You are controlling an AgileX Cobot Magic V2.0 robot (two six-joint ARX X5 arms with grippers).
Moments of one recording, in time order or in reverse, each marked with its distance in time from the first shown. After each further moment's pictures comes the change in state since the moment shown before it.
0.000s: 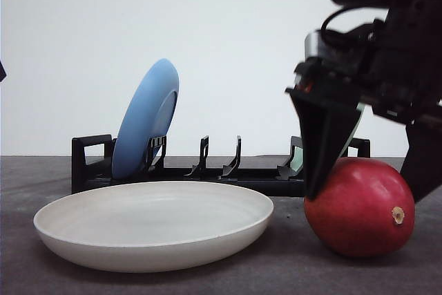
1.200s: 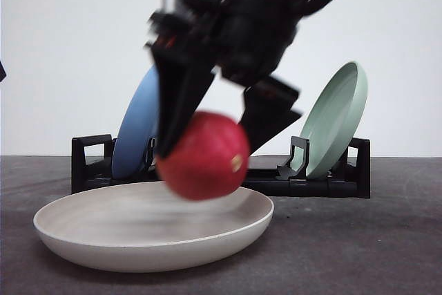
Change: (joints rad) left_arx 0.000 0.000 0.000 0.000 0.000 0.000; right_arx 0.212 0.328 0.412 -0.010 -0.071 -0.248
